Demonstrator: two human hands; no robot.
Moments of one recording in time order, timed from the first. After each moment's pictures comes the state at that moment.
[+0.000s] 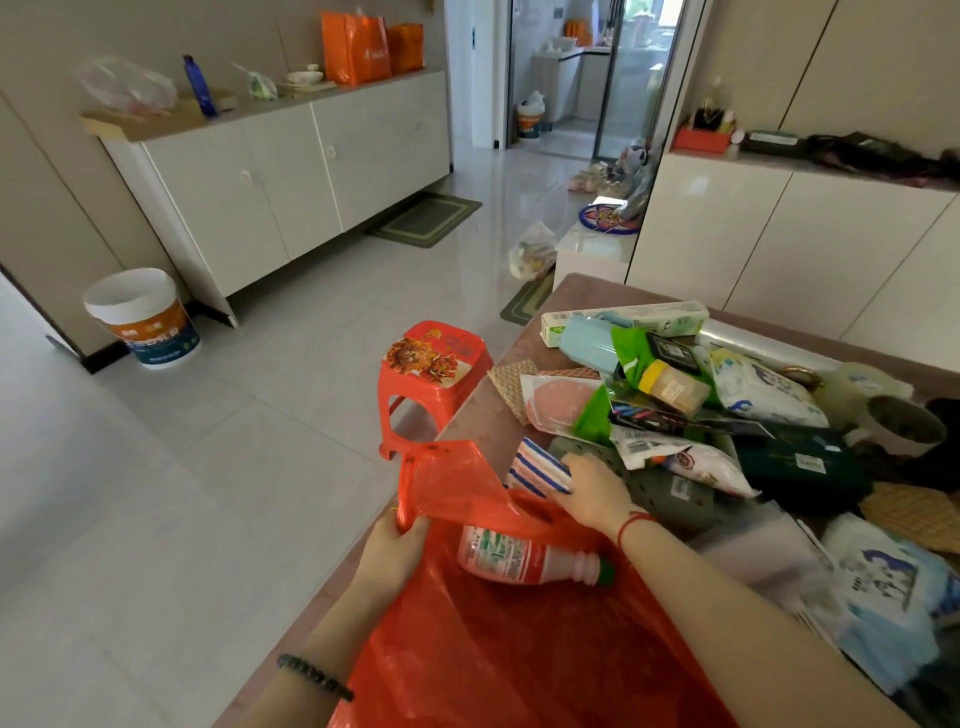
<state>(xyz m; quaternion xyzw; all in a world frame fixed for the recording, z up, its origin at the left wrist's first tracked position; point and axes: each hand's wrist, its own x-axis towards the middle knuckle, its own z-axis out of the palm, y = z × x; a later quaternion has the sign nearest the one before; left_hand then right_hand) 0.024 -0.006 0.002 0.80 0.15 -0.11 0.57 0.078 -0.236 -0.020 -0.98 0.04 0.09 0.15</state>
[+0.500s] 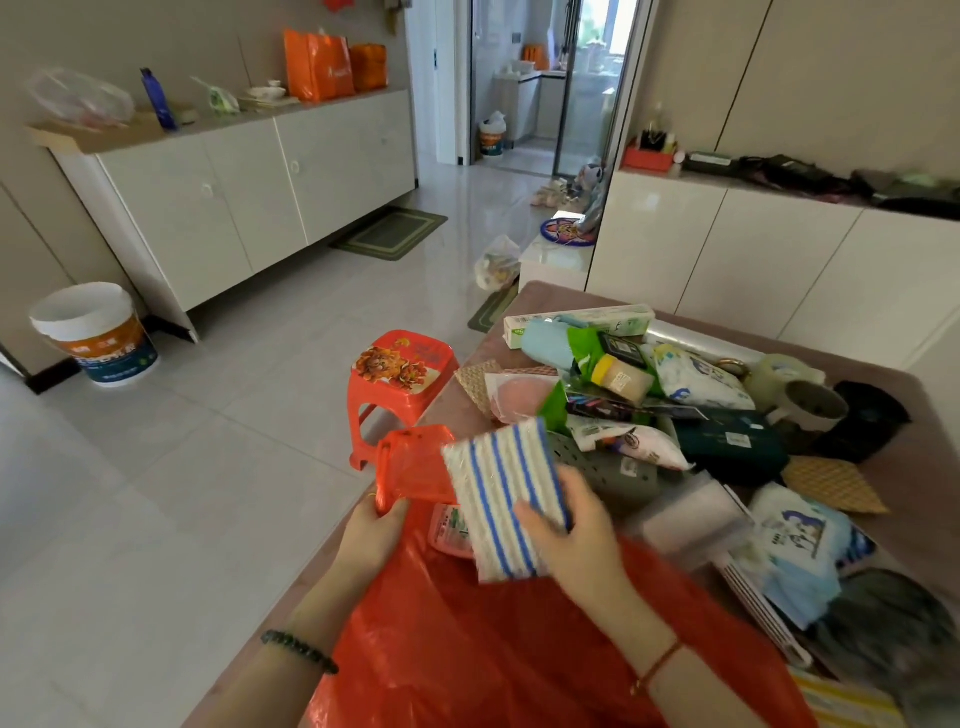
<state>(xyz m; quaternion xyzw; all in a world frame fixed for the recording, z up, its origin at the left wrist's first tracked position) 0.011 -0.014 0.016 0.79 0.13 -0.11 0.59 -0.051 -0.205 0.040 -0.80 0.05 -0.11 0.58</state>
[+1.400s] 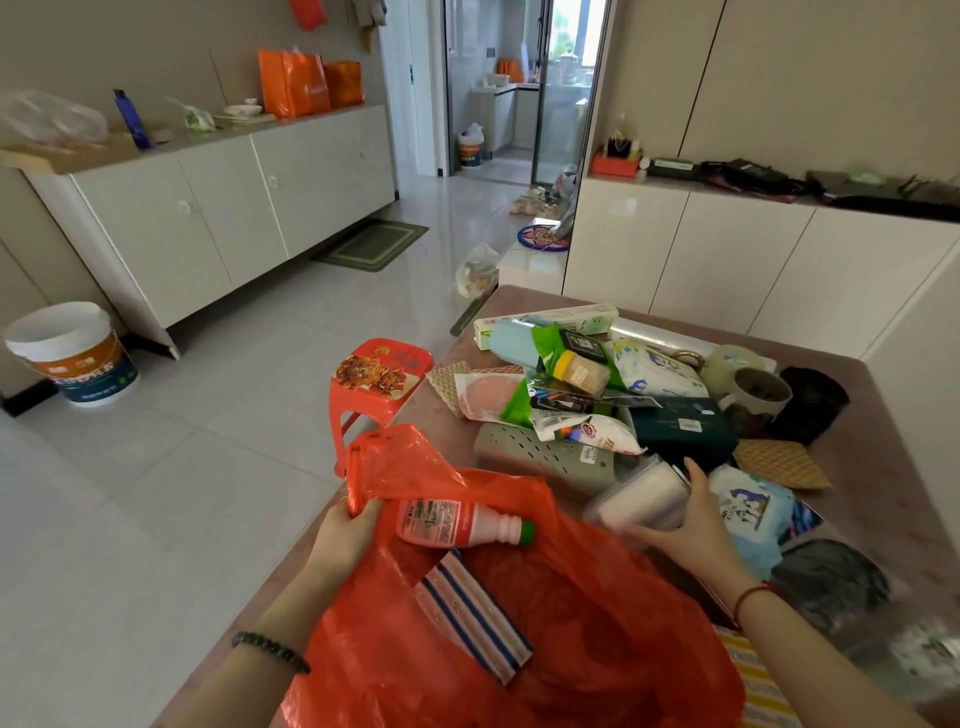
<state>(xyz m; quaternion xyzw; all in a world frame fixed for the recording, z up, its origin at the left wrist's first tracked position) -0.012 -0.026 0.033 0.80 0.16 -0.13 0.56 -0.076 -0.373 0.000 -0.87 0.27 -0.04 0.41</state>
